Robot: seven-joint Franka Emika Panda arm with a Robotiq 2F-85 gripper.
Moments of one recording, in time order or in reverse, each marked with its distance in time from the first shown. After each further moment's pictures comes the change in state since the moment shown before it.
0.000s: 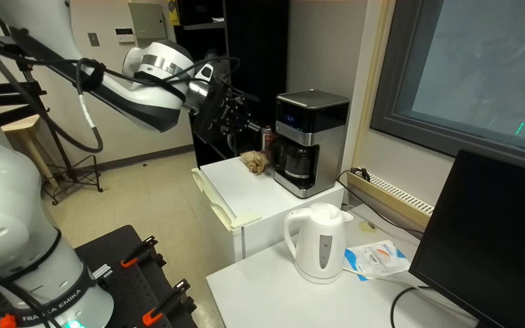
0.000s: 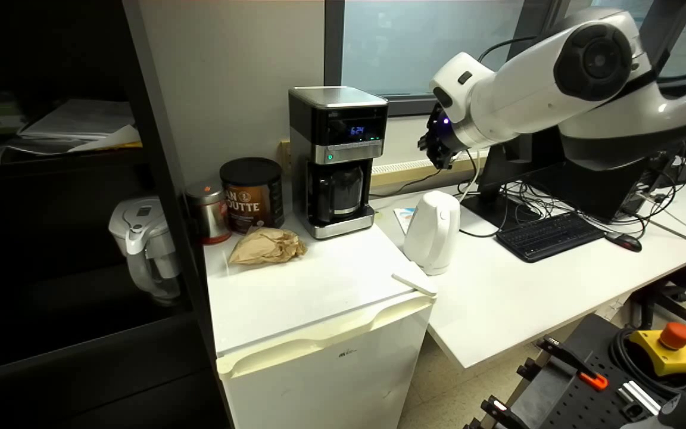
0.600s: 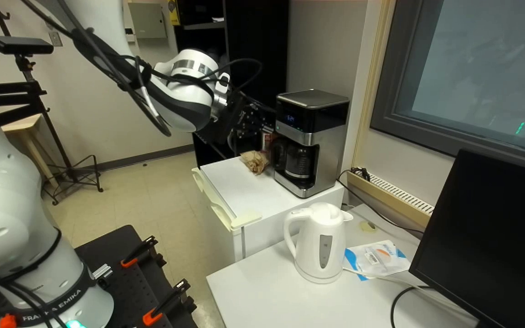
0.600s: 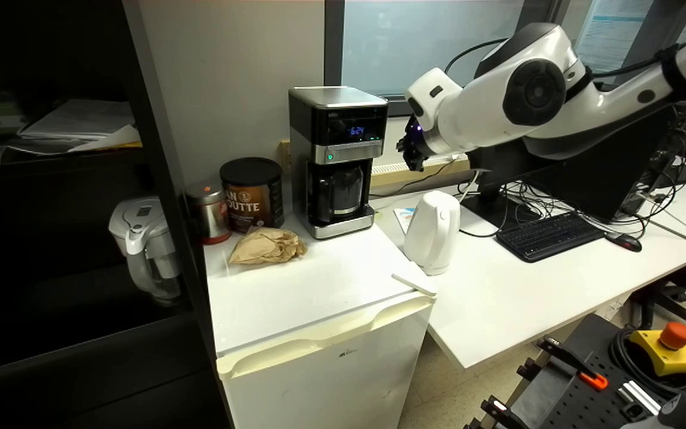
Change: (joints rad) arm 0.000 0.210 -0.001 0.160 -0.265 -0.031 0.312
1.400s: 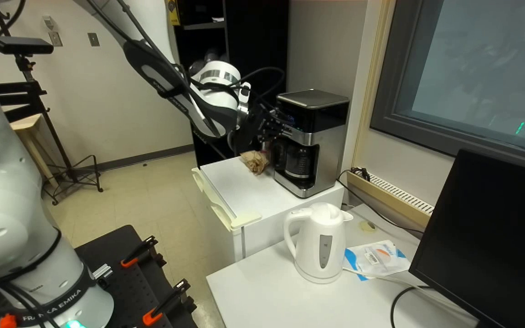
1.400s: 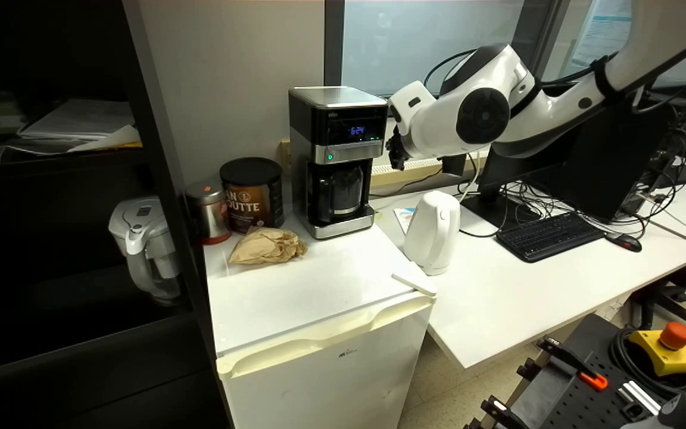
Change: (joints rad) arm -0.010 0.202 -0.007 0.164 -0.137 -0.095 0.201
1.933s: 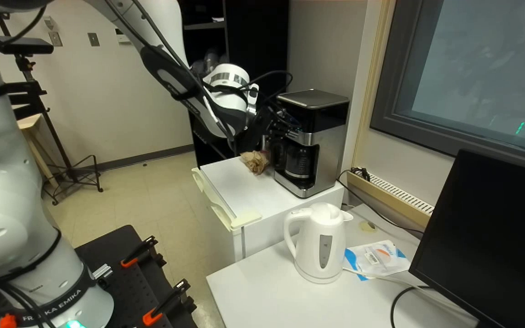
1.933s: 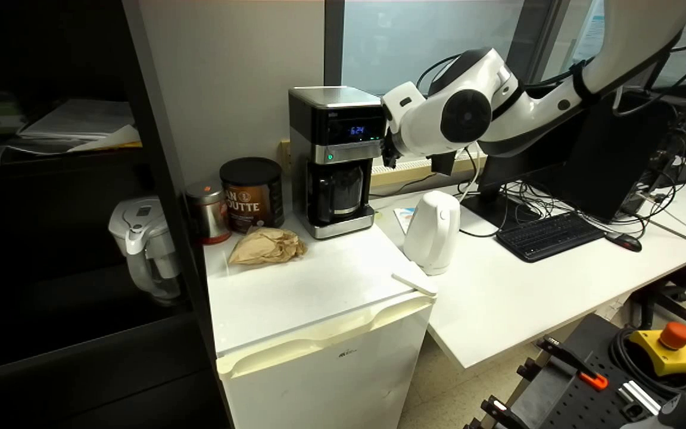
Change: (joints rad) arm -0.003 0.077 -0.004 0.080 0.000 -0.007 0.030
